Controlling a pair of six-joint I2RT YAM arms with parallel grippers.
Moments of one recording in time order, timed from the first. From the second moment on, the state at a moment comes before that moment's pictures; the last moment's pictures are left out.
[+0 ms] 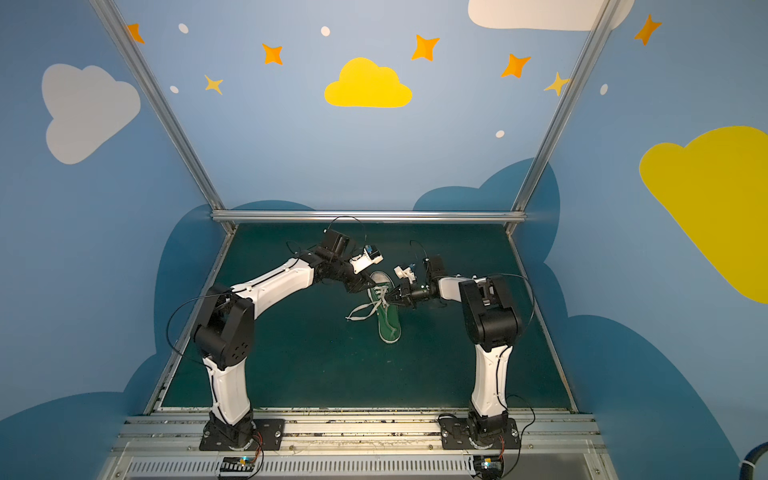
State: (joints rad) left arm -0.51 1.97 1.56 -0.45 0.48 0.38; right arm 0.30 2.03 1.15 -0.17 -1.23 0.49
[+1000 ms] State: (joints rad) left arm -0.53 2.10 1.52 -0.33 0.59 -0.05; right arm 0.31 2.03 1.16 -0.27 -1.18 0.39
